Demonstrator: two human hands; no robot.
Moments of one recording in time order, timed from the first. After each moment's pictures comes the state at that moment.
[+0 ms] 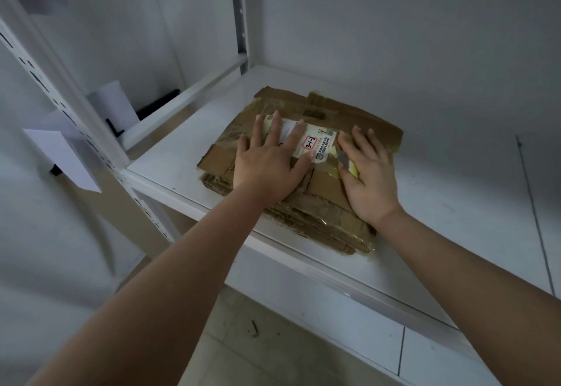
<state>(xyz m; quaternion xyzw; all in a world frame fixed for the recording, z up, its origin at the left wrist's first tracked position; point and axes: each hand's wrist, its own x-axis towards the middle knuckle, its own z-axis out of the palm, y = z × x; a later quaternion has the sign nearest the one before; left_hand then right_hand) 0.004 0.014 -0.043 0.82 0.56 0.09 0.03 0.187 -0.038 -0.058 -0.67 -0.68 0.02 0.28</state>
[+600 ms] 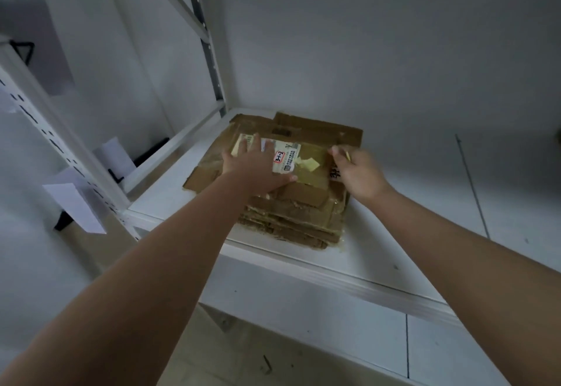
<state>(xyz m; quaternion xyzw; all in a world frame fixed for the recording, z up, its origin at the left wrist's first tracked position) 0.020 0.006 0.019 0.84 0.54 -0.05 0.00 0.210 -0.069 -0.002 -0.69 -0.55 0.24 0.40</state>
